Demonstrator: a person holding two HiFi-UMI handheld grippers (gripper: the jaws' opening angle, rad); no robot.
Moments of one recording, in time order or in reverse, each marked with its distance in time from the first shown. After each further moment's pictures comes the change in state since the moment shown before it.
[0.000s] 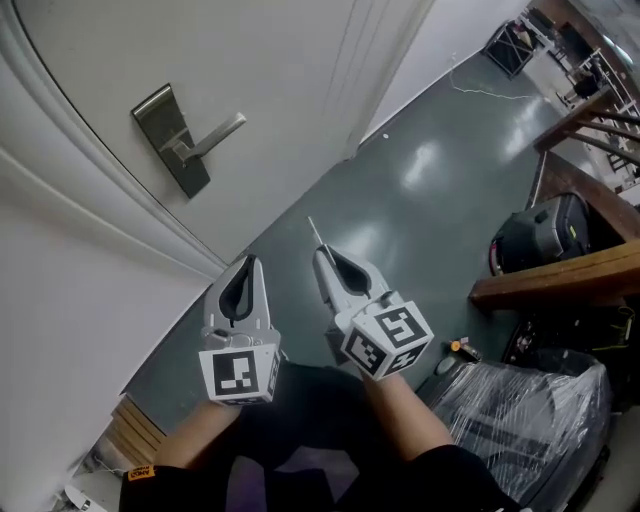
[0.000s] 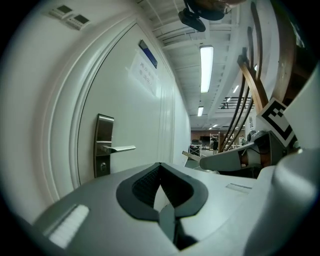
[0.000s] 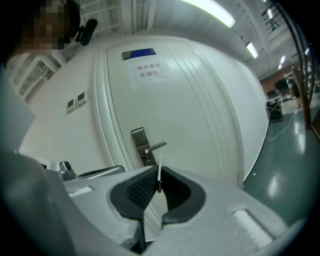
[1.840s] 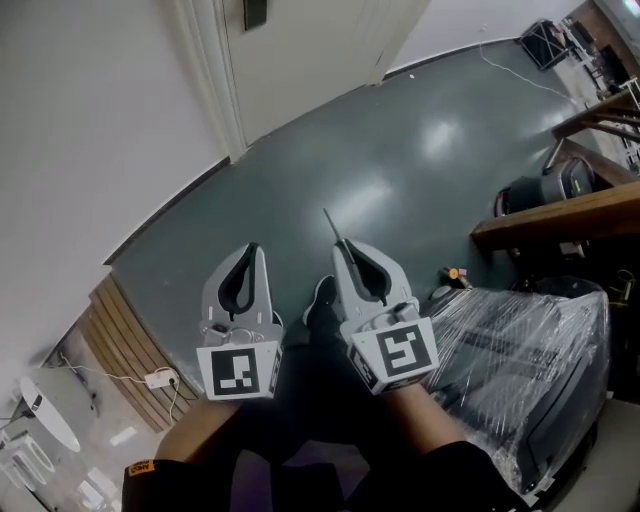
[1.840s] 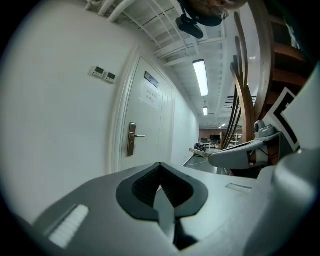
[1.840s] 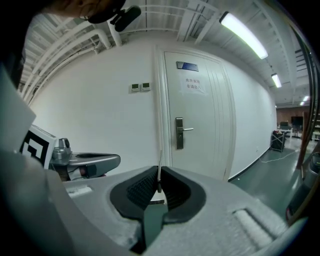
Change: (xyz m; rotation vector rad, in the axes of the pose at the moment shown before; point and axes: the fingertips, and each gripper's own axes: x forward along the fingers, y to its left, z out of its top) left arm -0.403 -0.125 -0.073 -0.054 0.031 0.152; right arm -0.339 0.195 -0.160 -0.331 0.116 0.016
